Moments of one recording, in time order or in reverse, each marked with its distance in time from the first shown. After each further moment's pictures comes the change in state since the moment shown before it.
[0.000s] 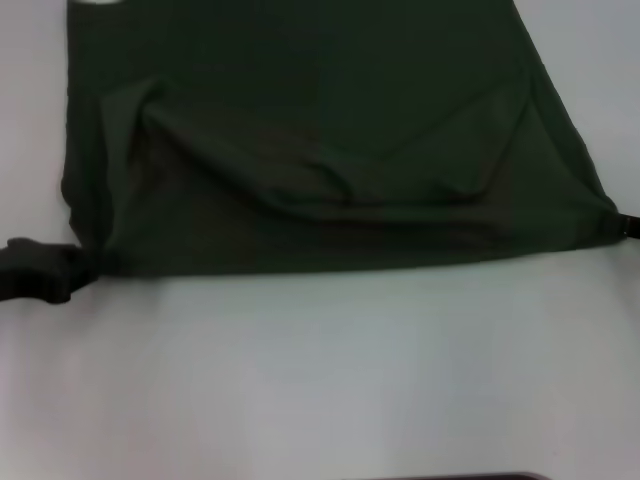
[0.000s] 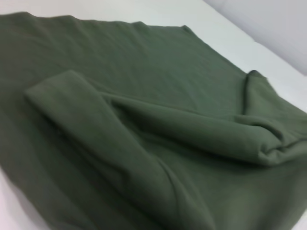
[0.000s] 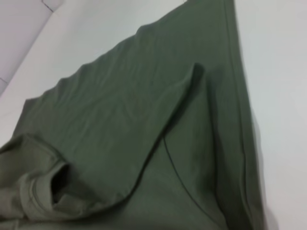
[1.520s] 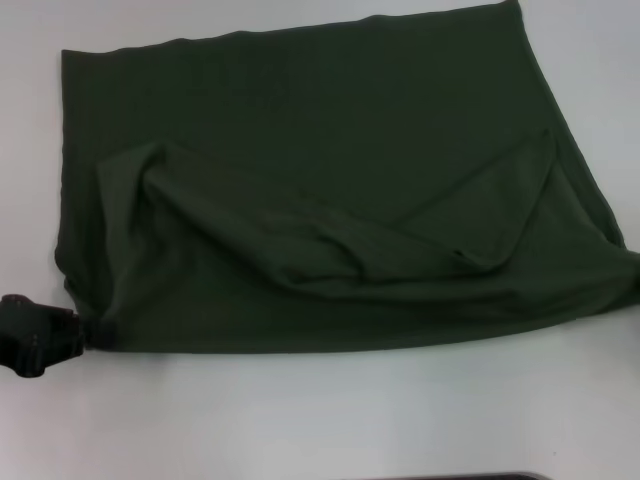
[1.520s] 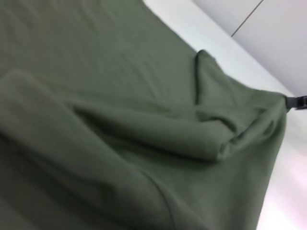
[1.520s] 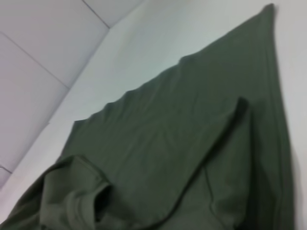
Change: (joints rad) left arm 0.002 0.035 -0.056 0.031 0.143 0.286 0.003; right arm -0.150 -0.011 0.134 0.001 -0.002 -0.280 -0.205
